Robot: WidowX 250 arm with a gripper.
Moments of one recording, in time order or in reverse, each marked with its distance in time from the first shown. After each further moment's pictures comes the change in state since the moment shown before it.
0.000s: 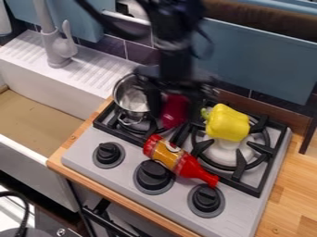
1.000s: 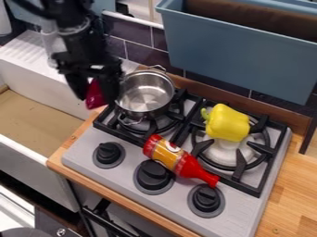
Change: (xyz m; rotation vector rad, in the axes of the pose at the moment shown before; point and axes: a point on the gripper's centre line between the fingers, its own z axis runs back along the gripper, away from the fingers) arm 0.016 0.093 -0.001 -0.024 -0.025 -0.075
